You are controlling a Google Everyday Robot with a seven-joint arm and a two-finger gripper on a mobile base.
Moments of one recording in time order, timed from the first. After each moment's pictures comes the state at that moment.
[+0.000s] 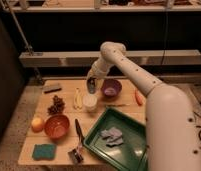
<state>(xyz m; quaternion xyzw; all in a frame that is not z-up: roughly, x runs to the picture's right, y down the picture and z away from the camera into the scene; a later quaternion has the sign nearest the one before) -0.029 -0.048 0.846 -0.20 -0.31 -0.21 0.91</state>
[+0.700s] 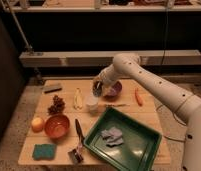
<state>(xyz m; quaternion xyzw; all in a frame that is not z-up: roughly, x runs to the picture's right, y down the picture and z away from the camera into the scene) -0.005 -0.034 0.823 -0.13 -0.30 -0.19 0.93</state>
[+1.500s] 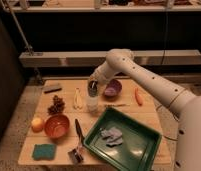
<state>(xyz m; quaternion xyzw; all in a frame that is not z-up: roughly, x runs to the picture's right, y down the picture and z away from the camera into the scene) -0.030 -0.028 0.802 -0.15 -0.32 -0.22 0.91</state>
